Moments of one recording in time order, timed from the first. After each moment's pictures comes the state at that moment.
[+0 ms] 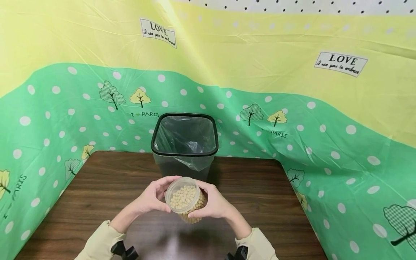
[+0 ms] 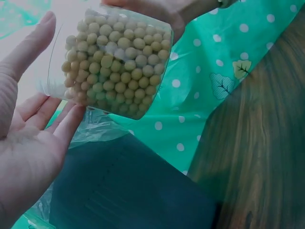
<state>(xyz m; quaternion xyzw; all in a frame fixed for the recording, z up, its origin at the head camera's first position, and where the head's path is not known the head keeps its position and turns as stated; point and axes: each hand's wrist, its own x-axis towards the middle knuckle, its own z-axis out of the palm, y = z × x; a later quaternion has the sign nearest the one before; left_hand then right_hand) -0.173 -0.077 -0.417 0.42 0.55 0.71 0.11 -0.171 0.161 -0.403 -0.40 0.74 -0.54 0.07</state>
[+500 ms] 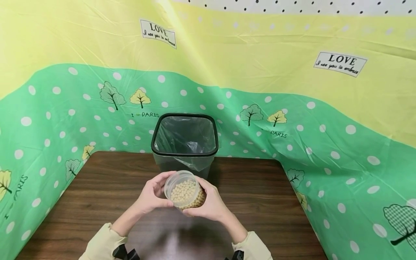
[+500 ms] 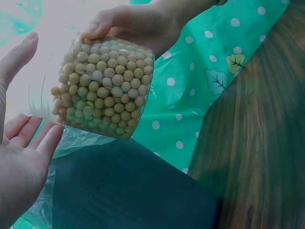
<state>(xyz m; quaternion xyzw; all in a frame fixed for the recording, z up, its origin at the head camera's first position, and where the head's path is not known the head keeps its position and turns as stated) -0.169 -0.070 -0.418 0.36 0.58 0.73 -0.02 -0.146 0.142 -0.384 -0.34 0.80 -0.48 -0.09</state>
